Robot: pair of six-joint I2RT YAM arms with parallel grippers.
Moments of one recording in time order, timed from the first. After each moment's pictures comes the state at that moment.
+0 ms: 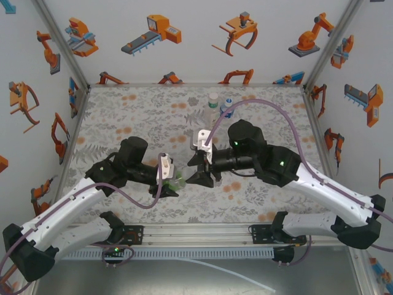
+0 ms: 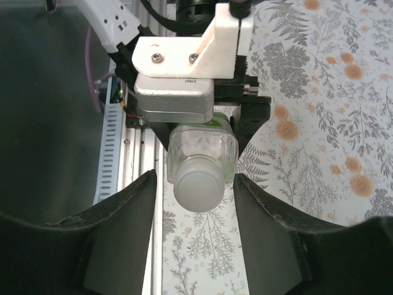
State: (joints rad) left arm -0.76 0.91 0.82 -0.61 0.80 0.64; right arm 1.07 1.14 1.31 -0.55 -0.49 -0.21
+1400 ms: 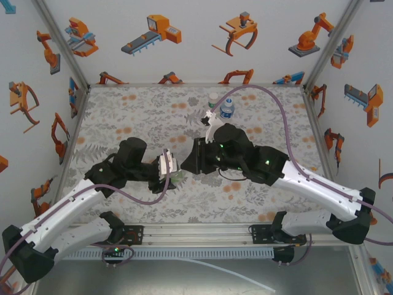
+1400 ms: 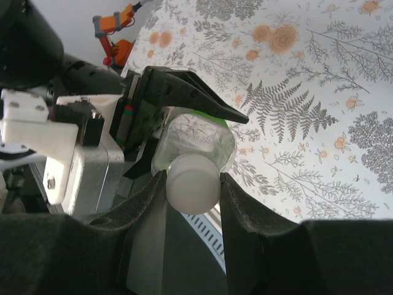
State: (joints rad) left arm -0.76 0.89 0.80 -0.58 0.54 0.56; right arm 1.09 1.20 1.28 -0.56 -0.03 0.73
